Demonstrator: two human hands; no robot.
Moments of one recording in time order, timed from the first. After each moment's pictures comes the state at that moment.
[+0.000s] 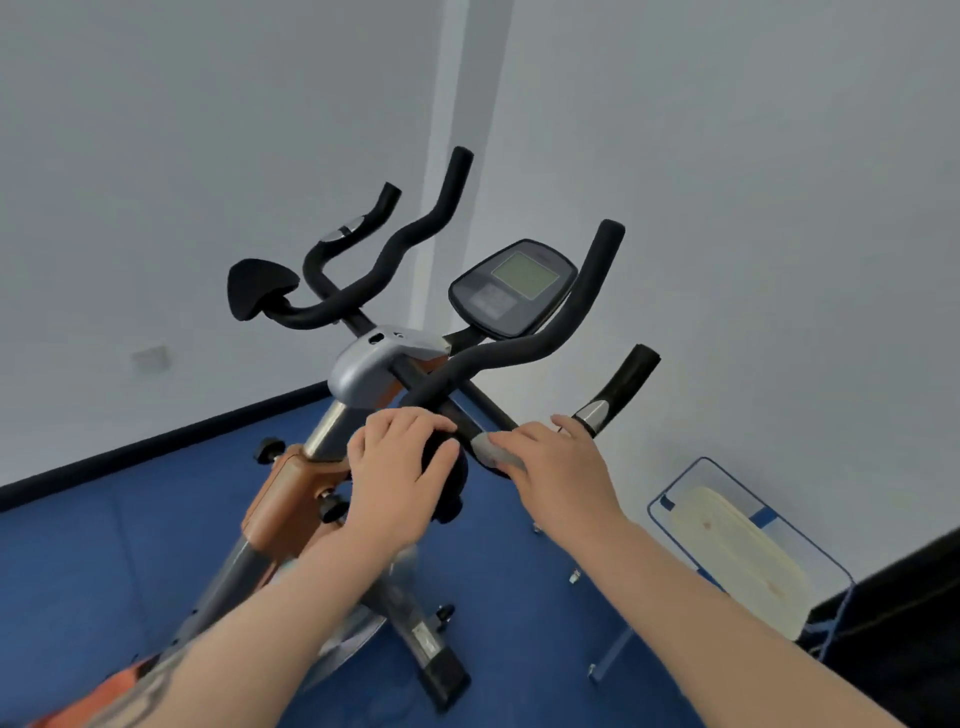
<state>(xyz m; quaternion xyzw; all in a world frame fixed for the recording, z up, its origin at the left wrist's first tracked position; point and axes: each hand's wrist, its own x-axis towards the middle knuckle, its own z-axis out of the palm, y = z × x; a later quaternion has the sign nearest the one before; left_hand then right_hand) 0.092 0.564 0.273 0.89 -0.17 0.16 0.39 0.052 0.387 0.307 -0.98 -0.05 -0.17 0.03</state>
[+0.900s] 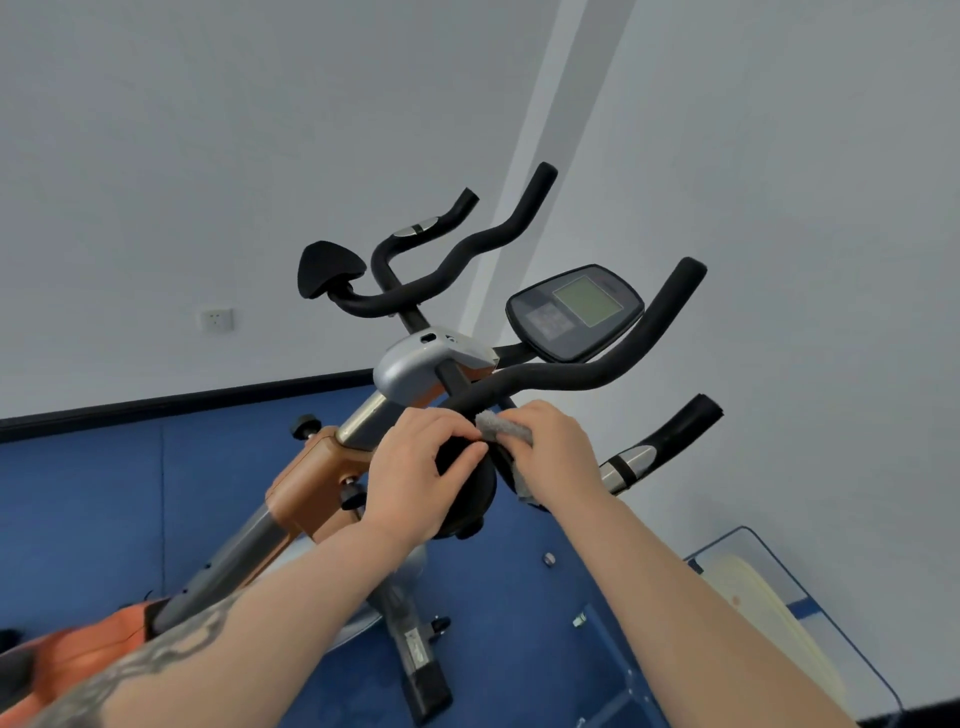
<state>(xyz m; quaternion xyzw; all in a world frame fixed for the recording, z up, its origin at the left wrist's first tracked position) 0.105 0.566 0.263 0.82 -0.16 0.27 0.48 0.116 0.405 0.318 -0.97 -0.07 -0.09 0.19</state>
